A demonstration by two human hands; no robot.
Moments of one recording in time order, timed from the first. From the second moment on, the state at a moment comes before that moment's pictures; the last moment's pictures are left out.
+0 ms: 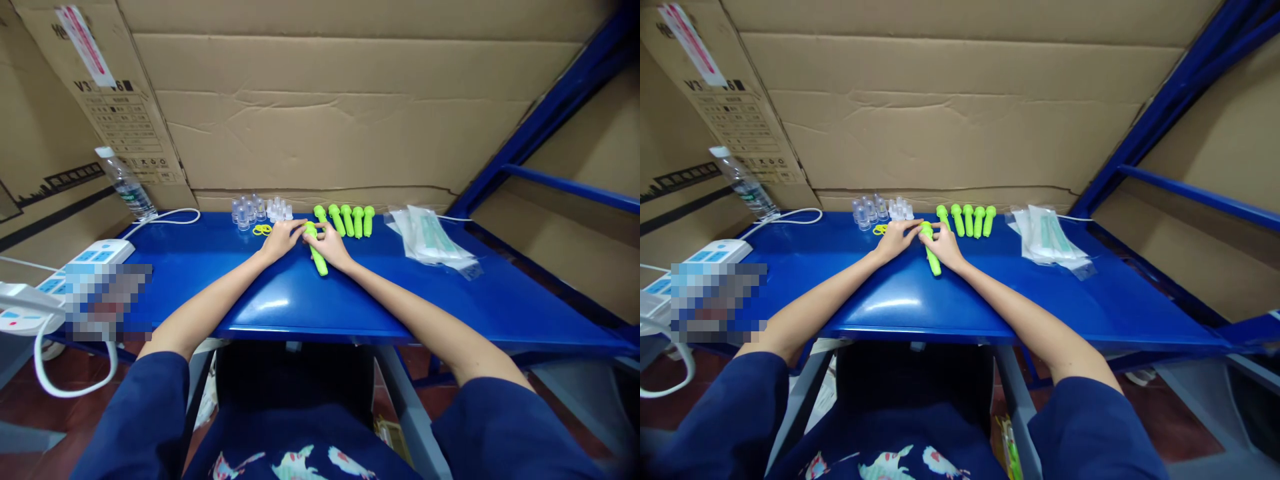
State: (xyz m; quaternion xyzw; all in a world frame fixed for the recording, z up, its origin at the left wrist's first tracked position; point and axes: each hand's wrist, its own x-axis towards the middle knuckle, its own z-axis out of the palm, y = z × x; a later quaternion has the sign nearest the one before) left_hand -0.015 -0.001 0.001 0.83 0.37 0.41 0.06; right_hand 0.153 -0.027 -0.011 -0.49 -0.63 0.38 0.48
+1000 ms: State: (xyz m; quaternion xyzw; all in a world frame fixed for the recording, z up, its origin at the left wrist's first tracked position) left_hand -0.014 -0.008 0.007 0.81 0.44 0.39 0.00; right_hand 0.159 -0.024 -0.014 -0.49 -0.65 0.34 0.48
